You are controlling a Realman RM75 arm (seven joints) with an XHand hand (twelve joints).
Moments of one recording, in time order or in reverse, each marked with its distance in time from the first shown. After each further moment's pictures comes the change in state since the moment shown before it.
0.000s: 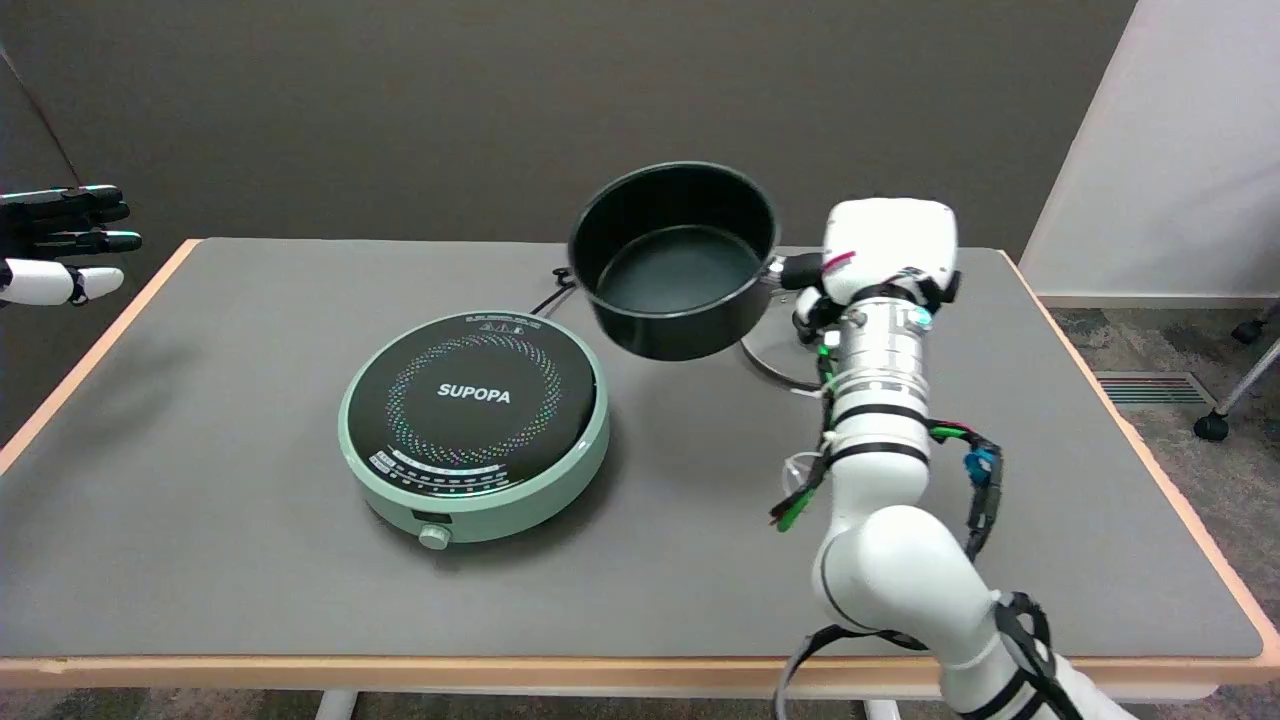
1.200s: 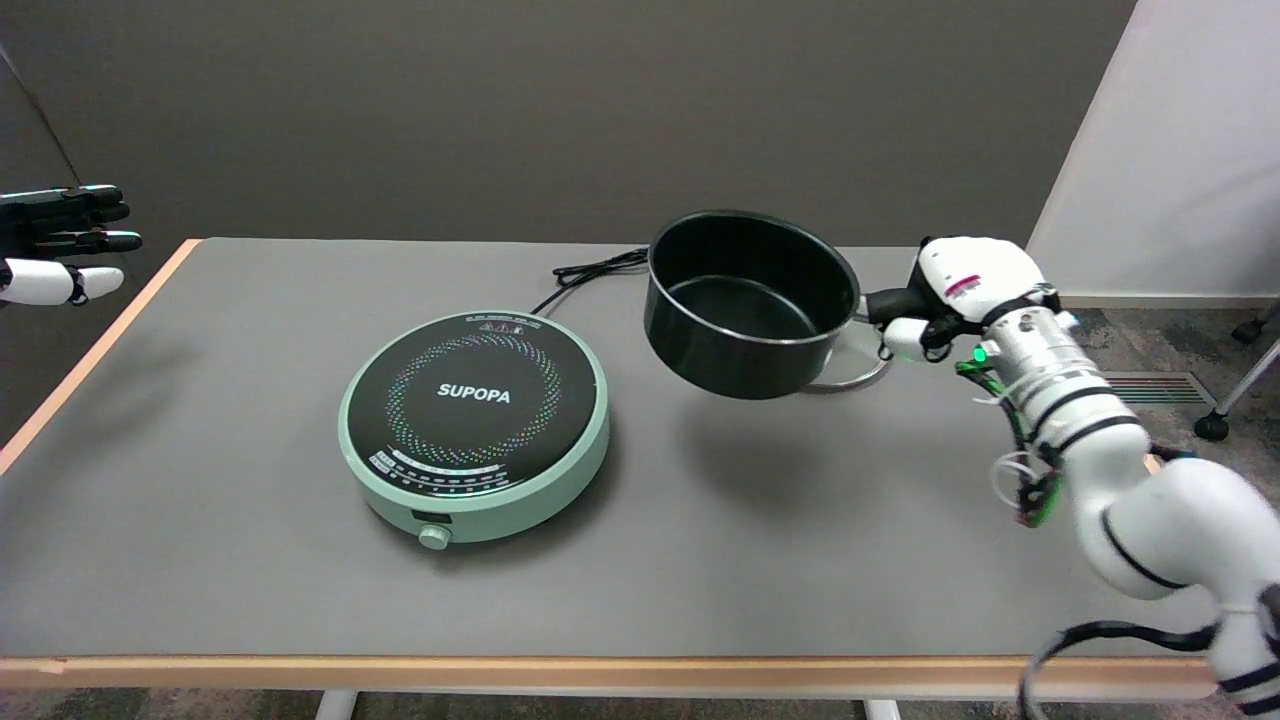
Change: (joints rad) arm -0.314 0.312 0.636 0.008 0.662 -0.777 0.198
